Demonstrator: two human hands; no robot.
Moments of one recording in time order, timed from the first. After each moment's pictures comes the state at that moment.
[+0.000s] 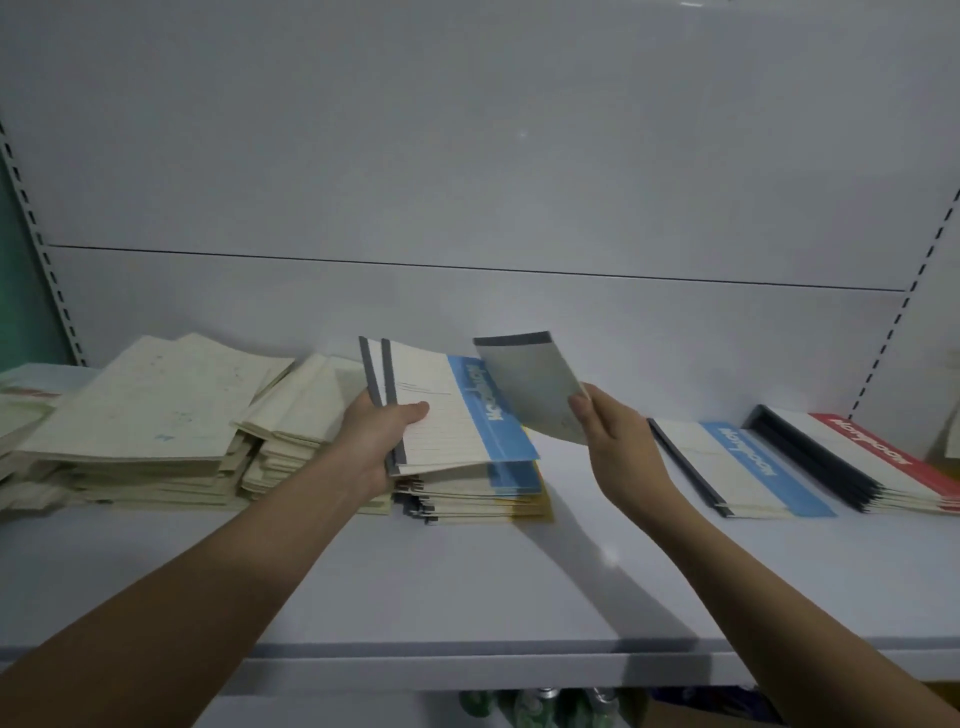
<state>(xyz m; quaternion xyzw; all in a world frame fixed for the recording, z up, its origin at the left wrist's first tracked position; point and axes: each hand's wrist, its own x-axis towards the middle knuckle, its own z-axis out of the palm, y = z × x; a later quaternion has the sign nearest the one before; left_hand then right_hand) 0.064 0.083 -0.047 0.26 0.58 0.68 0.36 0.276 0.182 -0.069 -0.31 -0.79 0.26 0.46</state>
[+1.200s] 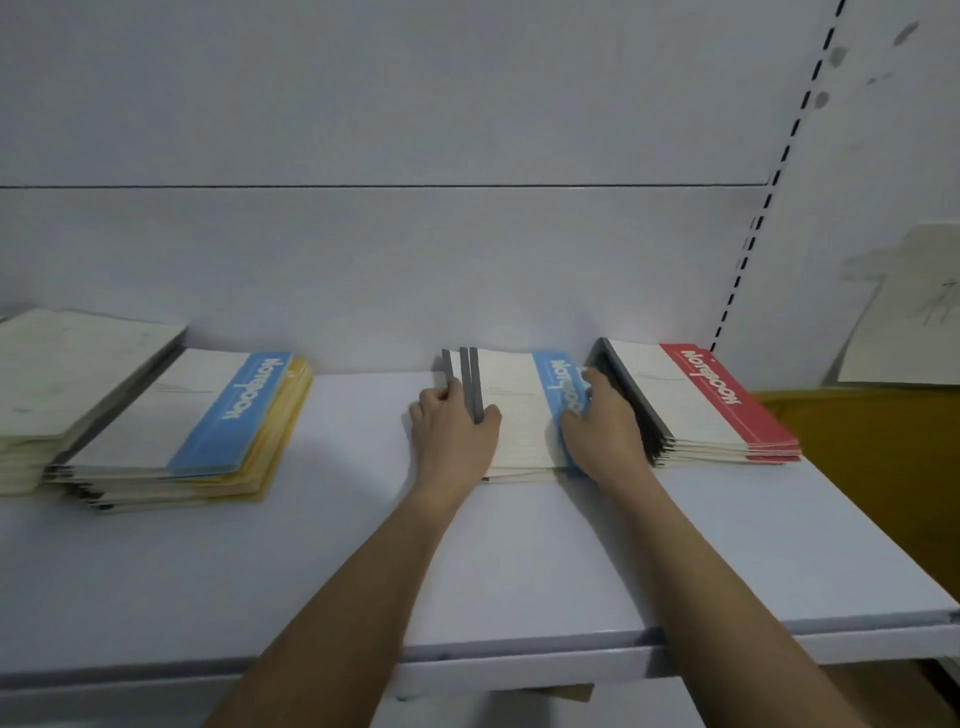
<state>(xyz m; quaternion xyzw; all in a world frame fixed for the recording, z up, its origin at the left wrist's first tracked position) 0.351 0.303 -0.145 0.44 0.82 0.36 0.09 0.492 0.363 -0.134 -0.54 -0.71 0.28 0.35</state>
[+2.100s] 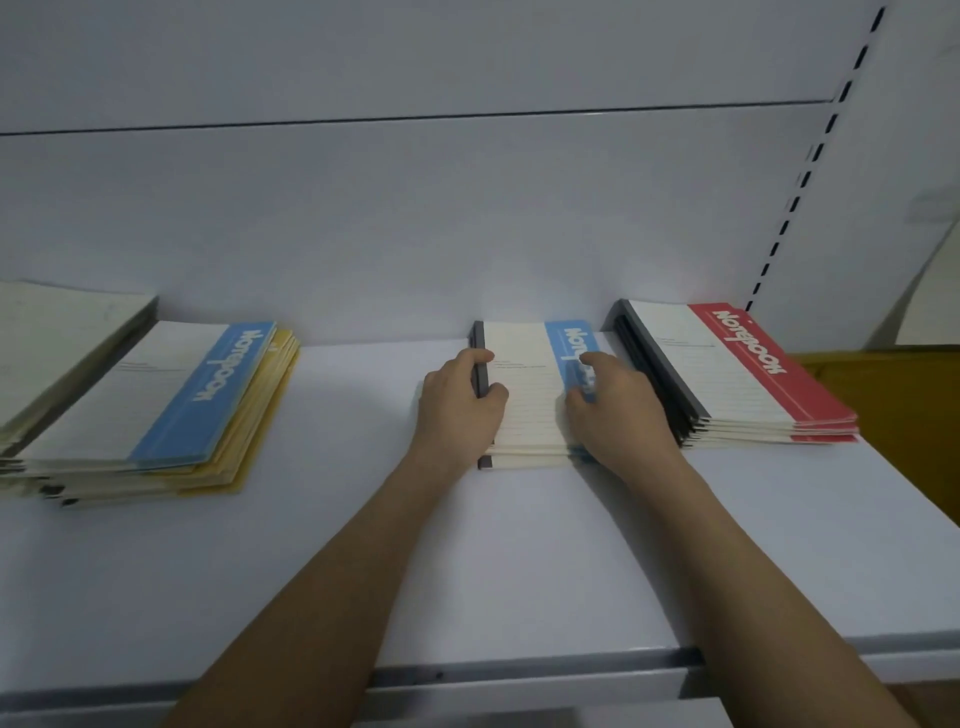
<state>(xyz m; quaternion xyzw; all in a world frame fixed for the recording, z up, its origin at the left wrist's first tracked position) 0.346 0.313 -0.144 0.46 0.76 0.43 0.15 0.493 0.379 -0.148 -0.51 -0.79 0.18 0.29</state>
